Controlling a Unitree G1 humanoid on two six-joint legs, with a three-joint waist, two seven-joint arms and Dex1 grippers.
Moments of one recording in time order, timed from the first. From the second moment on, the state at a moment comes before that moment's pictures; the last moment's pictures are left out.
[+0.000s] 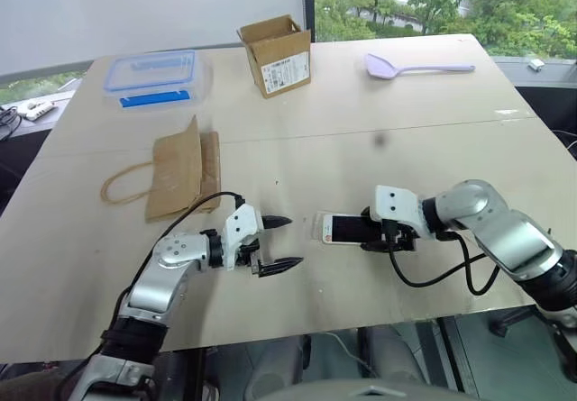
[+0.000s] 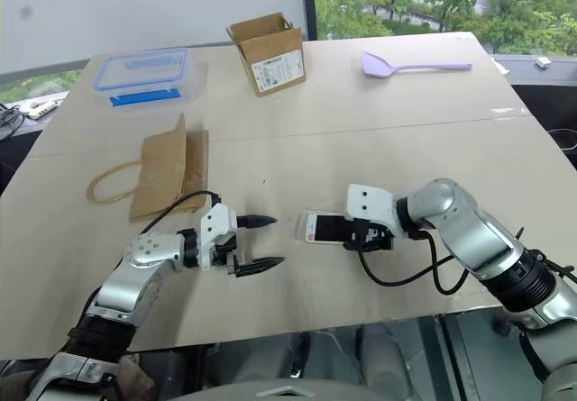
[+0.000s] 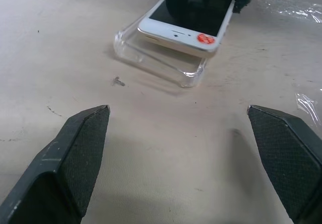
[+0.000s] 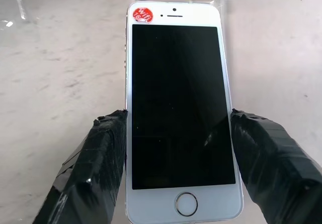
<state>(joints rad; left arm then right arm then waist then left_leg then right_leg) -0.15 0.61 -0.12 0.03 -0.30 0.08 -1.13 -0.58 -0.77 0.49 -0.31 0.10 0.70 1.06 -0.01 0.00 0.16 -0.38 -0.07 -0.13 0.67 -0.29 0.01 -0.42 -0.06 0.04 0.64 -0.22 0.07</state>
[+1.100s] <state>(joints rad) -0.16 0.59 -0.14 -0.07 -0.28 0.26 -1.04 -0.69 -0.74 0.61 -0.34 -0.08 0.81 1.13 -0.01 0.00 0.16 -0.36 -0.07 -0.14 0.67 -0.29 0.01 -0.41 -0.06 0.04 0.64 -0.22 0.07</state>
